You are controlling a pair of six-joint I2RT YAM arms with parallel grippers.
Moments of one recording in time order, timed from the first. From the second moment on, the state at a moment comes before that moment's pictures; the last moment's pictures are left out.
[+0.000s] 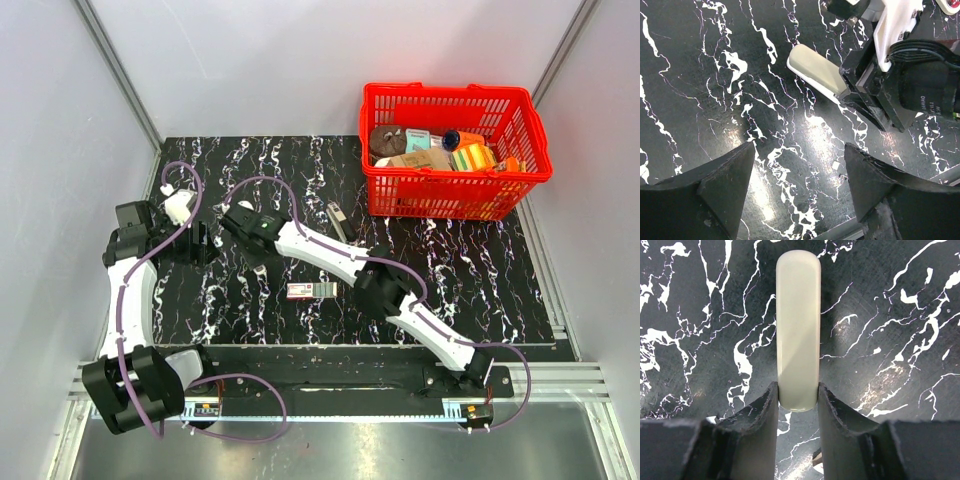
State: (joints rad) left arm 0.31 1.10 0.91 -0.74 0.60 0.37; right arm 1.06 2.61 2.54 -0.97 0.16 0.41
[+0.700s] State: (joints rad) left arm 0.33 1.10 0.91 -0.73 0.59 0.34; right arm 1.06 2.66 2.53 -0.80 0.15 0.54
